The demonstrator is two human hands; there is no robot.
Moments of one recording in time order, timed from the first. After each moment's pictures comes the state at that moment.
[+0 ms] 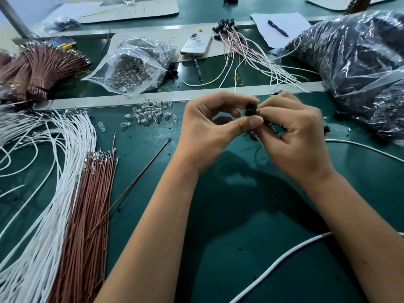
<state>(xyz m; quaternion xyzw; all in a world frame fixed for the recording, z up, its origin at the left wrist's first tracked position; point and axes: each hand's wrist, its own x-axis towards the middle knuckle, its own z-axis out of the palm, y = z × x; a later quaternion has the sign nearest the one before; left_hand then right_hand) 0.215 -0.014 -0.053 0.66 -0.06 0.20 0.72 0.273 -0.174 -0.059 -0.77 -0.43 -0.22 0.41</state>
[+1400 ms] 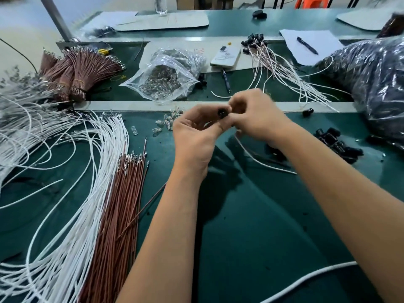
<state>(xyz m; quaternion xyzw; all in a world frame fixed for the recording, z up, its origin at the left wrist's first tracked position) 0.213 0.038 -0.070 0.56 0.06 0.35 0.75 0.320 -0.060 -0.034 -0.86 -0.34 0.07 0.37</state>
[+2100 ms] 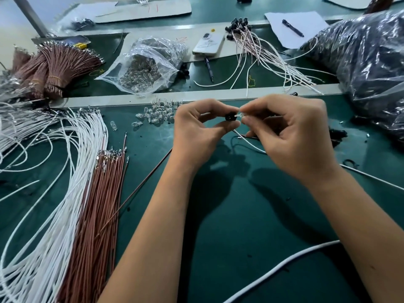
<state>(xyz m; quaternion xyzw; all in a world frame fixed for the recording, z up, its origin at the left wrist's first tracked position) 0.220 0.019 -0.073 0.74 0.02 0.27 0.62 0.271 -0.153 -0.048 -0.75 -0.42 -0.17 0.48</state>
